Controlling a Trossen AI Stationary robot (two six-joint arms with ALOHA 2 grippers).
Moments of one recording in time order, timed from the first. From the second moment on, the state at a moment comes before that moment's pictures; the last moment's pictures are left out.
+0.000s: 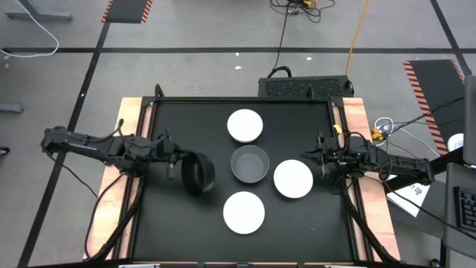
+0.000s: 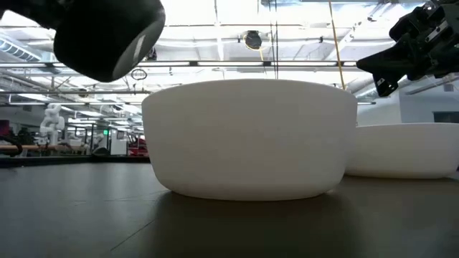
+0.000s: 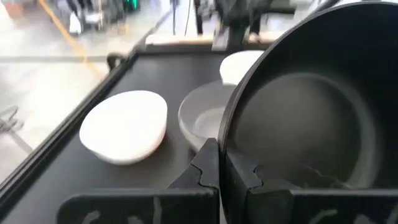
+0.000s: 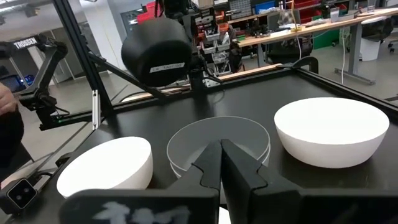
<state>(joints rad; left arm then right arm) -0.16 0.59 0.47 -0.19 -0.29 -0.02 -0.16 0.03 0.07 -0.11 -0.14 0.22</state>
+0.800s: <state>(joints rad) 0.17 0.92 0.57 0.23 0.21 0.10 -0.16 0.03 0.07 -0.10 -0.14 0.20</state>
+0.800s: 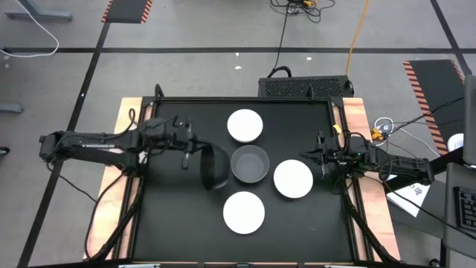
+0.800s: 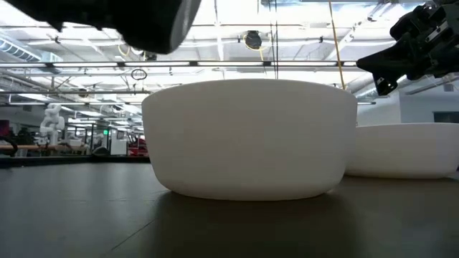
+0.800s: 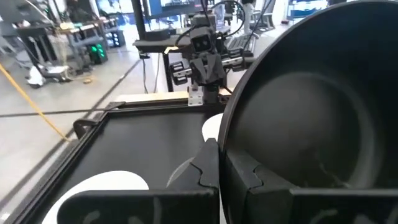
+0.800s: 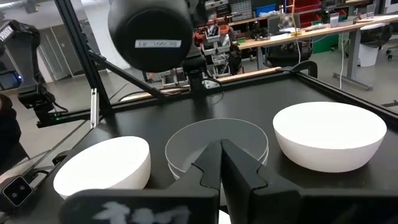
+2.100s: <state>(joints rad) 0.37 1.91 1.50 -0.53 0.45 0.21 -0.16 0.03 0.07 -0.11 -0.14 0.16</state>
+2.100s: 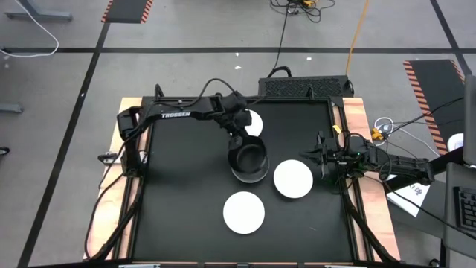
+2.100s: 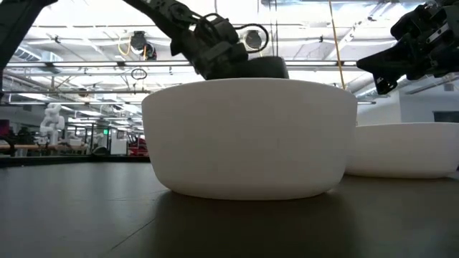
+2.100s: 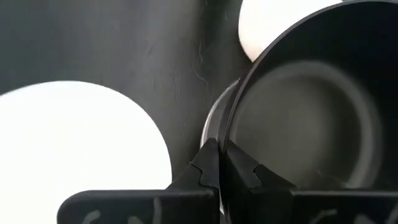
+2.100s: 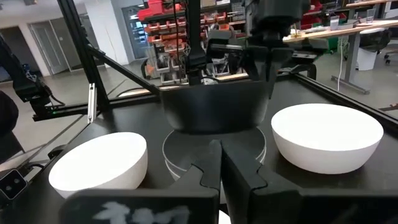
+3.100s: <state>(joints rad) 0.28 1.96 1.50 -0.75 0.26 0.24 -0.16 0.03 0.07 -0.11 -0.14 0.16</state>
